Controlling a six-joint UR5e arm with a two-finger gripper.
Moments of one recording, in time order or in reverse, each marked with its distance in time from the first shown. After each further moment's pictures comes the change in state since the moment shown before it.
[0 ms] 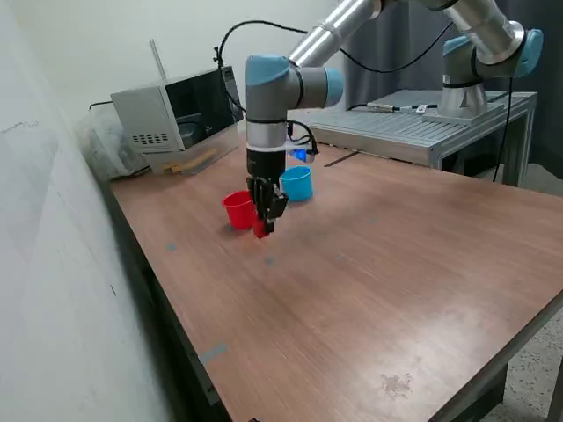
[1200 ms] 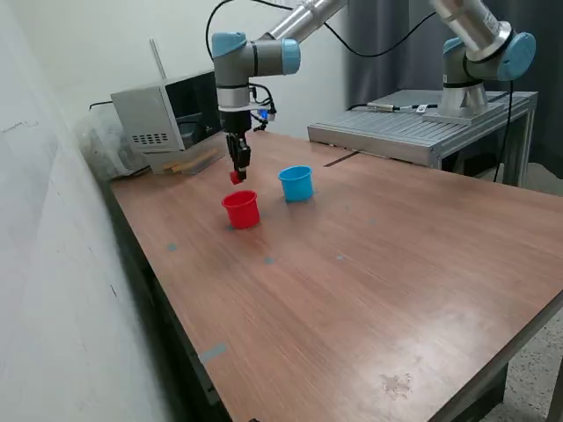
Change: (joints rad) arm -0.256 -0.149 0.151 0.067 0.004 -0.120
